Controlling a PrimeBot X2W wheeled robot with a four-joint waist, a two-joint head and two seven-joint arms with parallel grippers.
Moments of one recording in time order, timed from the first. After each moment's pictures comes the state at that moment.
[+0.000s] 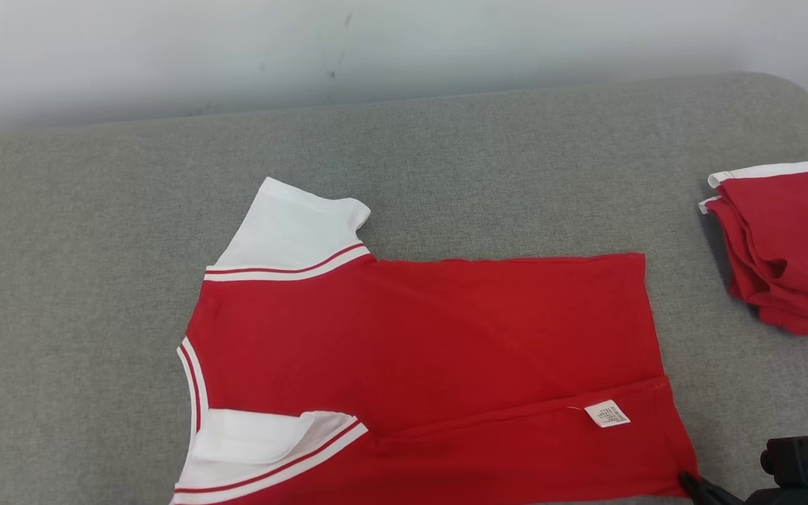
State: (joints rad) left arm 0.30 0.20 -0.04 -0.14 -0.58 -0.03 0.47; right arm 0.22 -0.42 0.12 -0.08 0.65 -0.05 0.39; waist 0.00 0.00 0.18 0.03
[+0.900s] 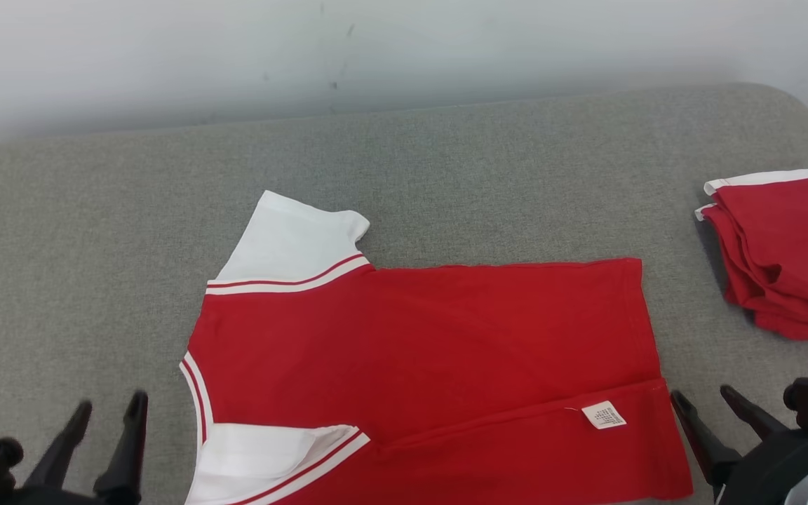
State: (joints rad) left arm 0.18 0.21 0.02 -0.29 -0.45 0.05 0.35; right arm 0.15 -0.43 0.08 -0.19 0.59 -0.10 0.37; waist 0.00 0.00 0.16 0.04
